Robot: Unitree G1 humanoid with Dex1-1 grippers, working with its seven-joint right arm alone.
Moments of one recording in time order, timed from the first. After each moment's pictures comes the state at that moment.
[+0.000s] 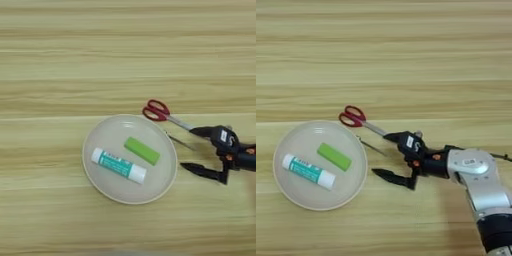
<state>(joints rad) -0.11 -0.63 0.03 0.32 0.07 -0.15 1.14</state>
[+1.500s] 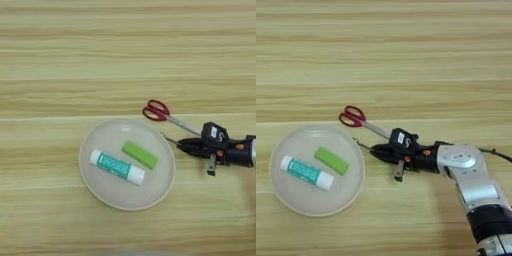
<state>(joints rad) -0.17 -0.61 0.08 0.39 0.06 -0.15 1.12</state>
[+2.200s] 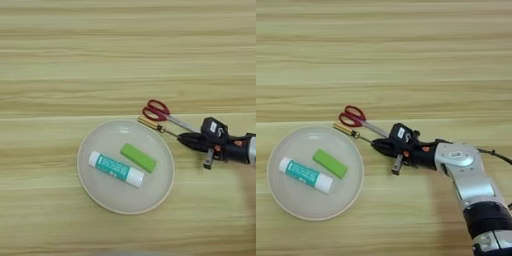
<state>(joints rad) -0.20 -0.58 0.06 0.43 0.06 -0.14 1.03</state>
